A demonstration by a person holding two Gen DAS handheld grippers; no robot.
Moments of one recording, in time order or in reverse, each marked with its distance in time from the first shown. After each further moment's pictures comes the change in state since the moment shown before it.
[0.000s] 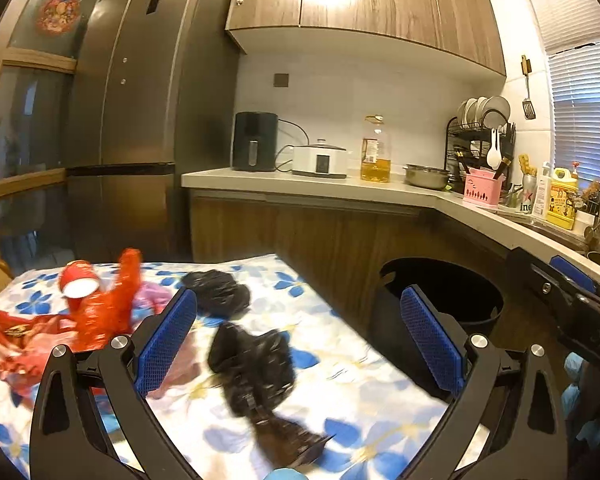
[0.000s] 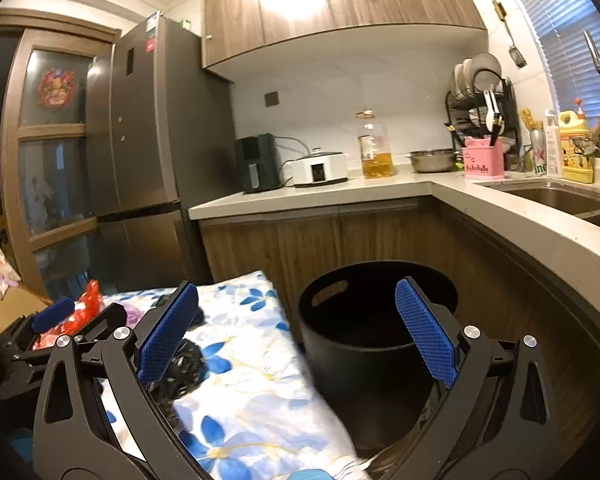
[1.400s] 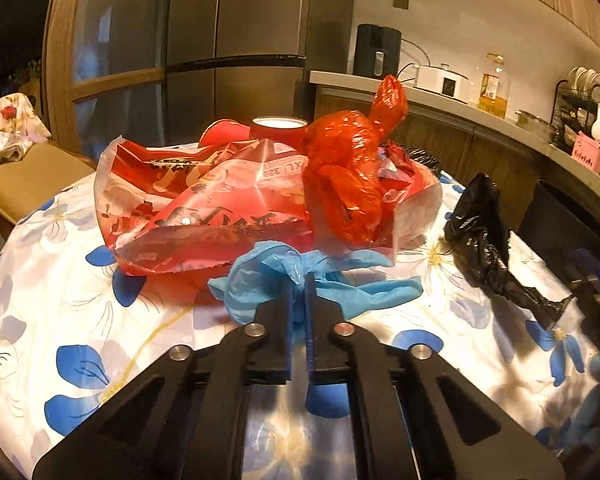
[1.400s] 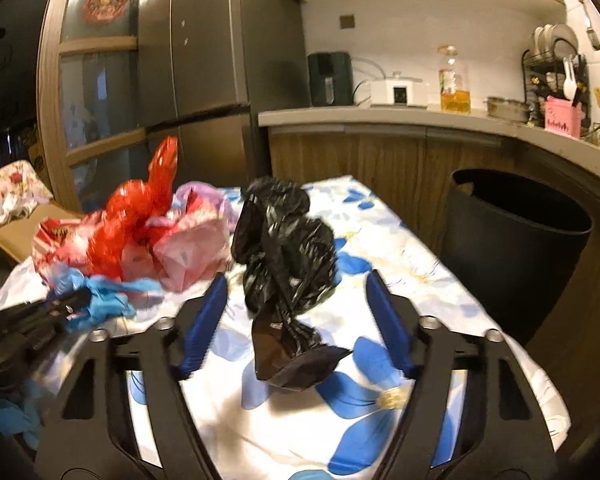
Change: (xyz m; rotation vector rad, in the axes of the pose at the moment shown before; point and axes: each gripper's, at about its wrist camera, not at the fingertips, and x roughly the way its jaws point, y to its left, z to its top) left arm -0.007 0.165 -0.089 -0.145 0.311 0.293; right arm 0.062 0.134 -0.105 -0.116 0.271 0.157
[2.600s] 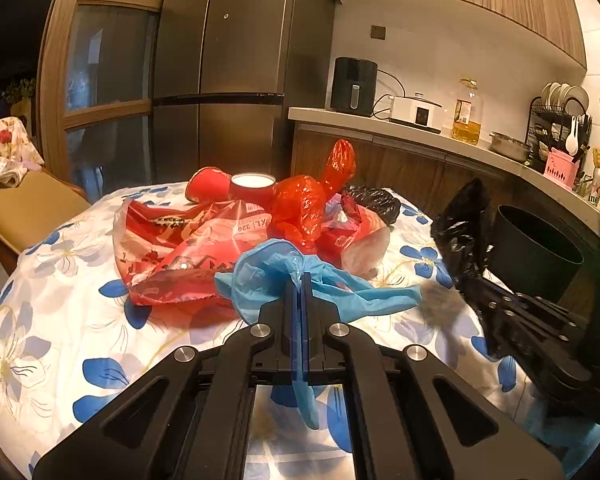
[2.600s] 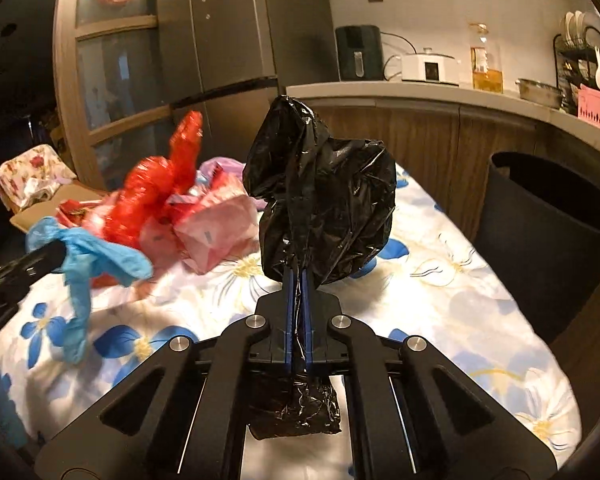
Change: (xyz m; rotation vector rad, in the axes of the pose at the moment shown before) left arm -0.052 -0.018 0.013 0.020 -0.105 -0.051; right arm 0.007 -0.002 0.007 -0.024 0.084 0.114
